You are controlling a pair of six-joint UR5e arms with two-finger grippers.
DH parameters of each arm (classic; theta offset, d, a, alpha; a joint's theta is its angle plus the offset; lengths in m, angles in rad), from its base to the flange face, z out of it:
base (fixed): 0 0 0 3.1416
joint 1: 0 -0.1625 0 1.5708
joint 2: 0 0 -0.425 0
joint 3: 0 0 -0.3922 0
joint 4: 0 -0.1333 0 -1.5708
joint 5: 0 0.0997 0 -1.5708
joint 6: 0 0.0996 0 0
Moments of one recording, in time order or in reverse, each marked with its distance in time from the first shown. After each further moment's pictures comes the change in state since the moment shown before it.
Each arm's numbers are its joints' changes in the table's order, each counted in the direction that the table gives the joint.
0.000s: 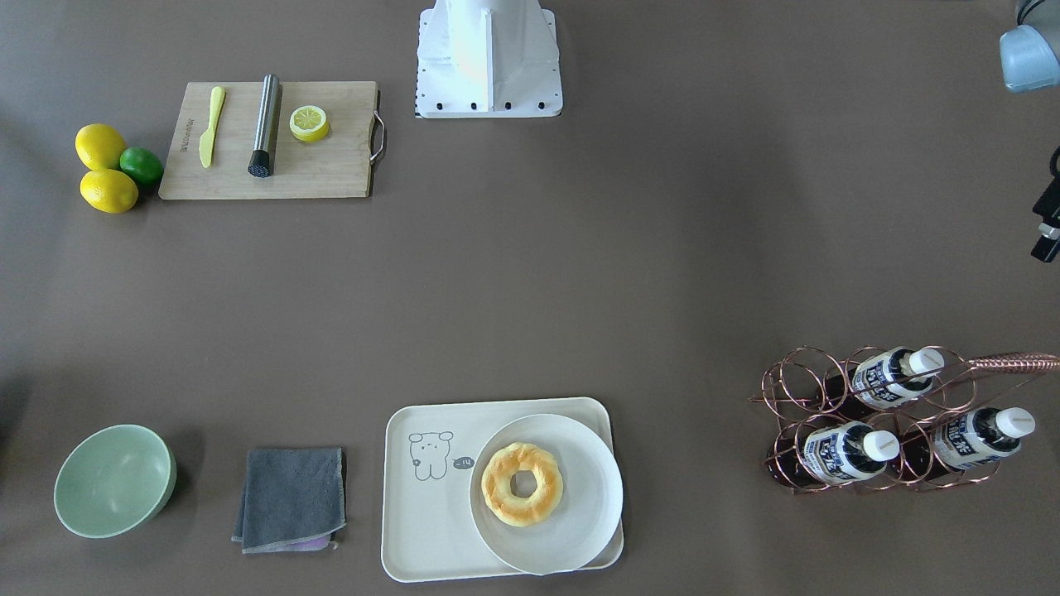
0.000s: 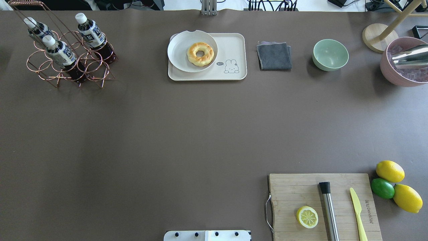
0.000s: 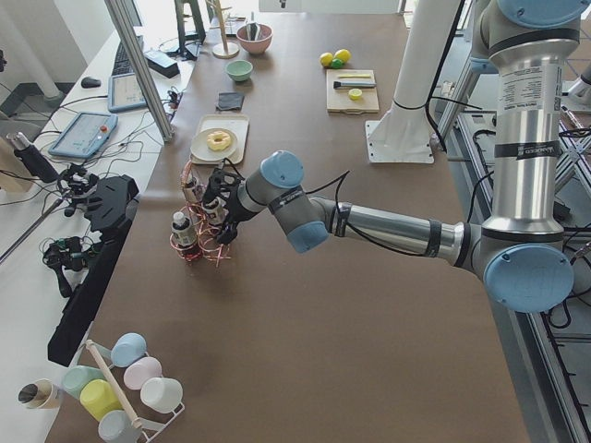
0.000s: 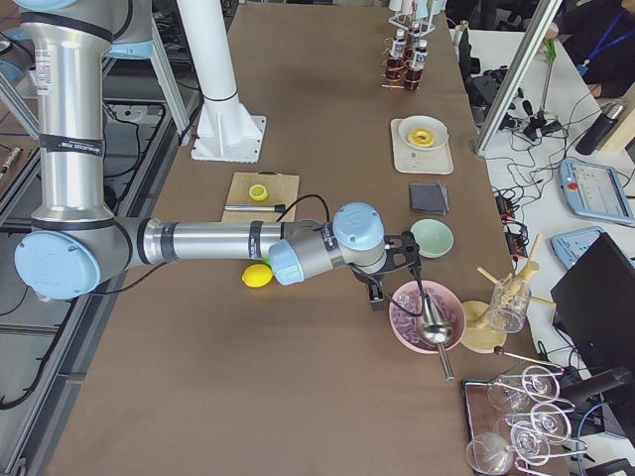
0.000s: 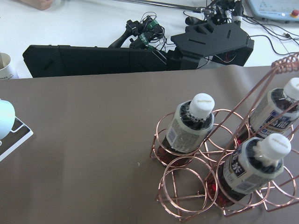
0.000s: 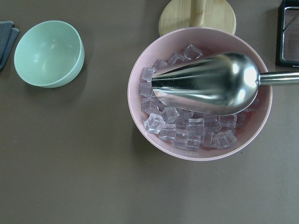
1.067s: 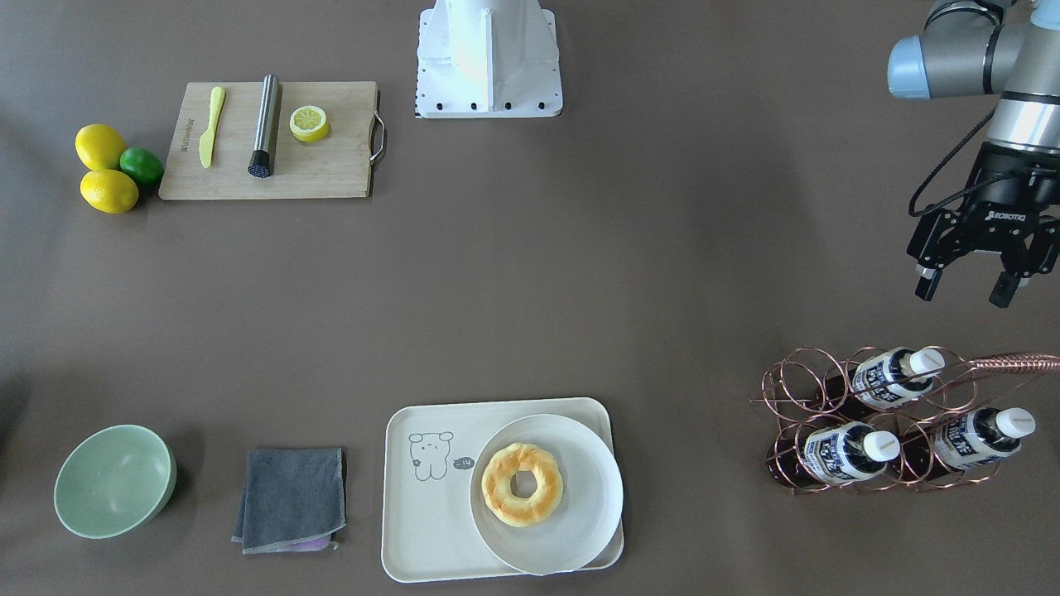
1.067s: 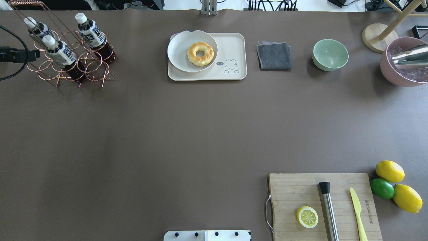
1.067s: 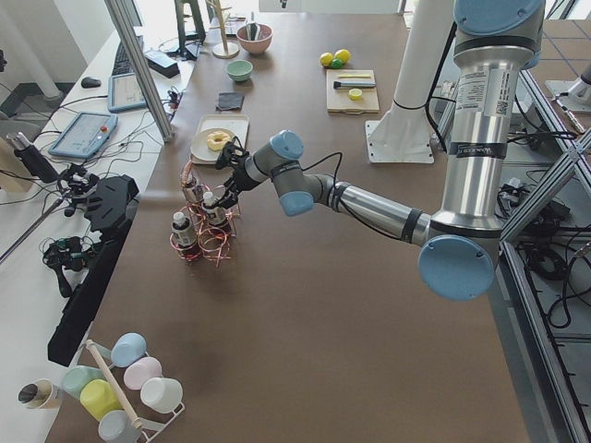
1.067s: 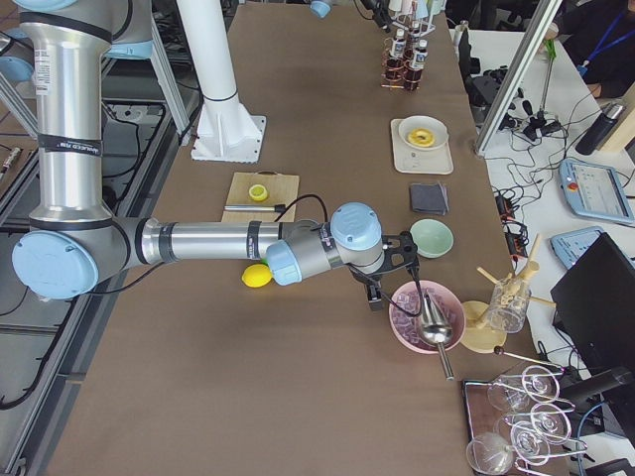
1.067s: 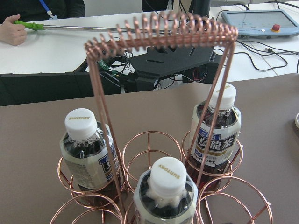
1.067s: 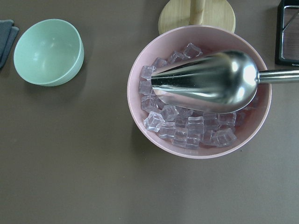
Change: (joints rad) left arm -0.329 0.114 0.015 -0.021 0.403 -0.104; right arm 0.000 0.008 -0.006 -0.003 -0.002 0.001
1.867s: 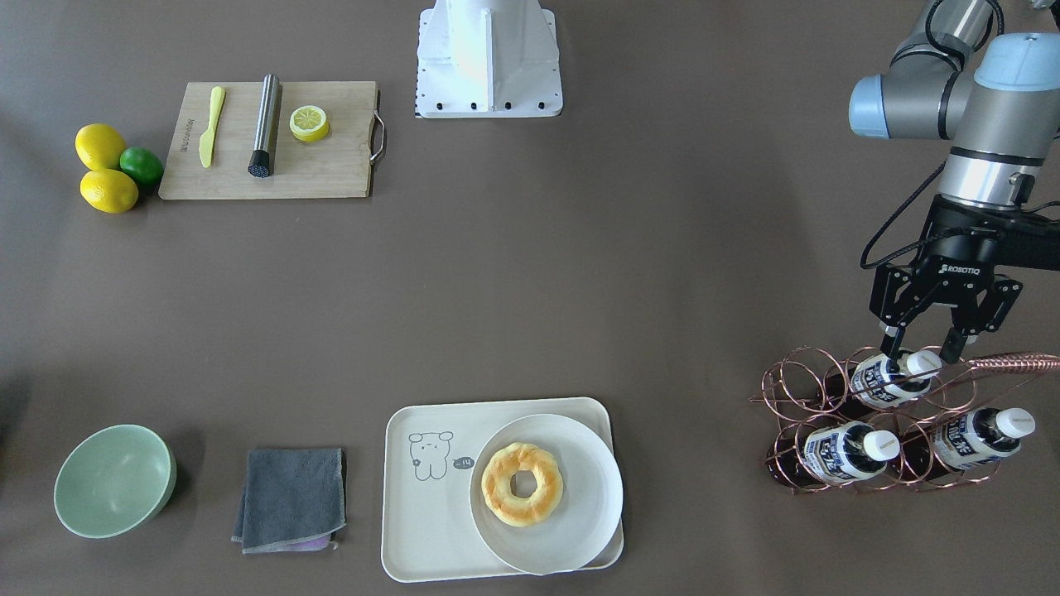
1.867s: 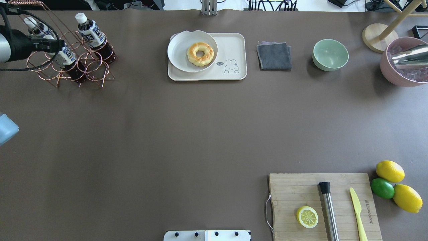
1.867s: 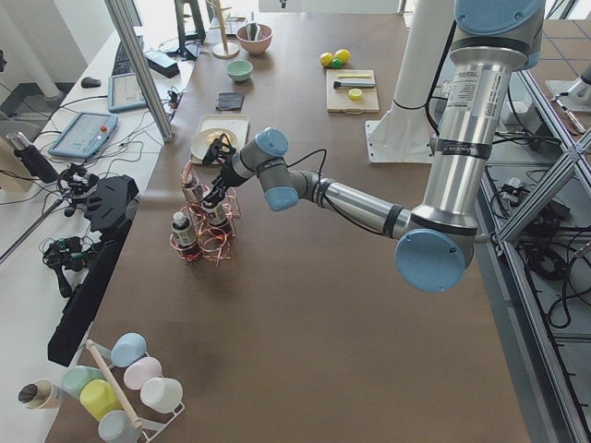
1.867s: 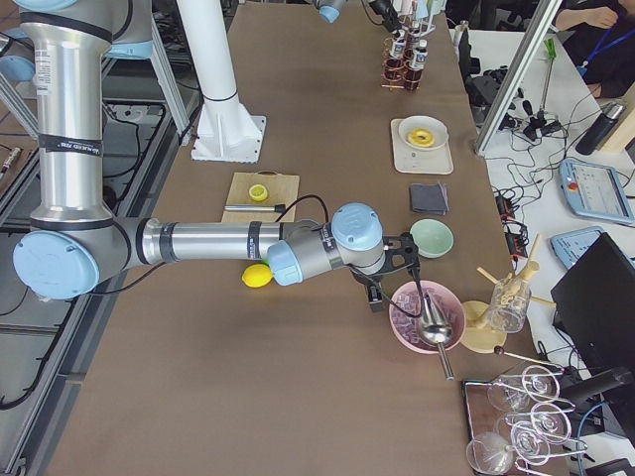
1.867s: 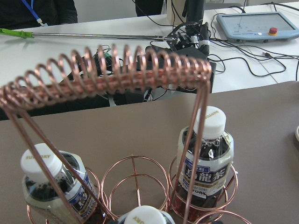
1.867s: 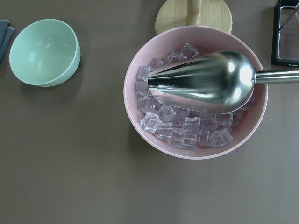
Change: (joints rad) left arm 0.008 0.103 -0.096 -0.009 -0.001 0.018; right arm 0.001 -0.003 0.005 0.002 -0.009 0.000
